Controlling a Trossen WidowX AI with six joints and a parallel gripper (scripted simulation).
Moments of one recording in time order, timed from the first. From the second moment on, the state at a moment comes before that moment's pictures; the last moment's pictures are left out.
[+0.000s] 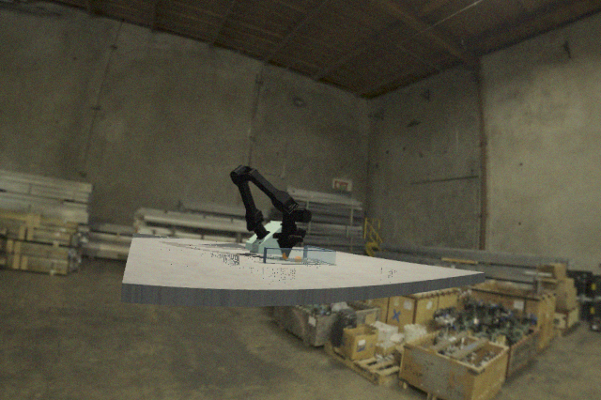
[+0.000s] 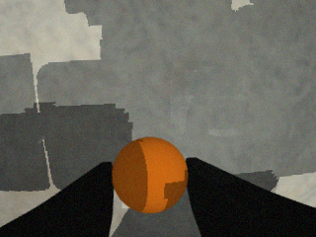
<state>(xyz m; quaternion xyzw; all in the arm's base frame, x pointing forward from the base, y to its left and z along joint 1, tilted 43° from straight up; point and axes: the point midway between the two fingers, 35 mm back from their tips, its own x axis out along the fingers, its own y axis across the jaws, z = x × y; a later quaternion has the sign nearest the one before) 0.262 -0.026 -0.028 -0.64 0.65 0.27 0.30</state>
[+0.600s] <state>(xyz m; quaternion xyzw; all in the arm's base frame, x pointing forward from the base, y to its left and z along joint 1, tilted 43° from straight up) 0.266 0.037 0.034 -0.64 0.65 0.28 0.30</state>
